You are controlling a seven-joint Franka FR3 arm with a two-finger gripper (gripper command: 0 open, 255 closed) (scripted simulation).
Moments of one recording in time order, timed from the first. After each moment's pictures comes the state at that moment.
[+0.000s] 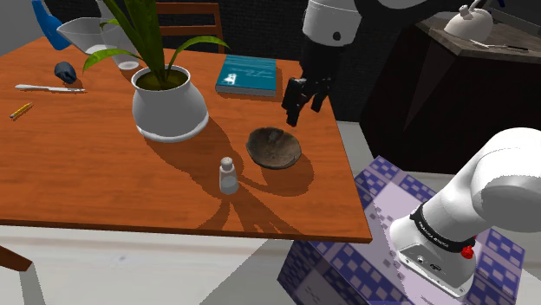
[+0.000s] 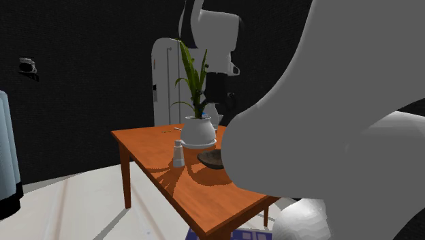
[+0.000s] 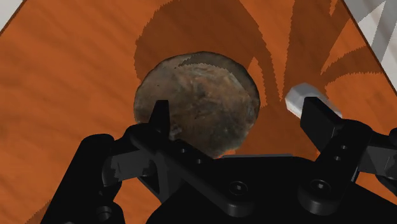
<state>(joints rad) 0.07 -0.49 0.33 -2.41 0.24 1.95 0.19</state>
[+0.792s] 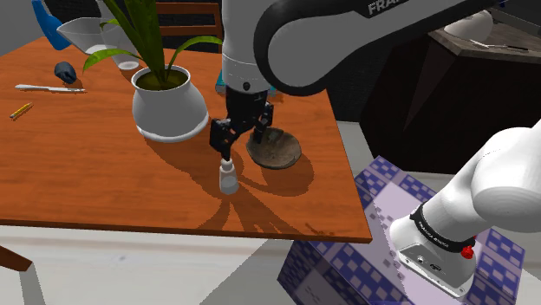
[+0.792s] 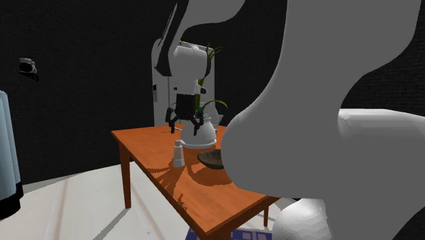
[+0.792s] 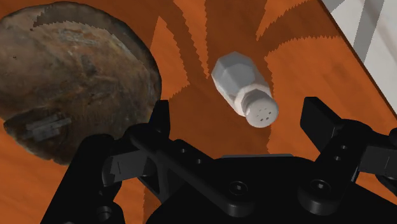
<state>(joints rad) 0.08 -0.07 0.54 -2.20 0.13 2.18 0.49</state>
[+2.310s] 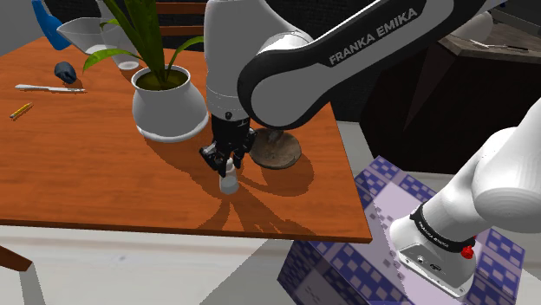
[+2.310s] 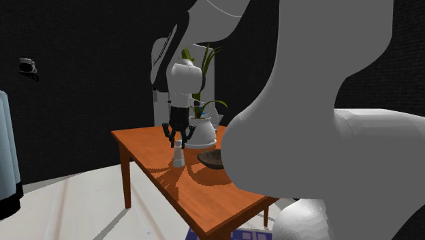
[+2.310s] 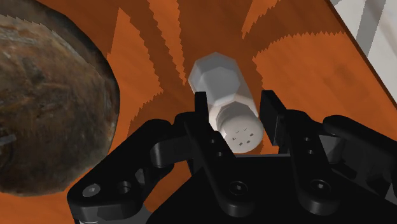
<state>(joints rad) 0.11 0.08 0.56 -2.18 0.03 2.30 0.60</state>
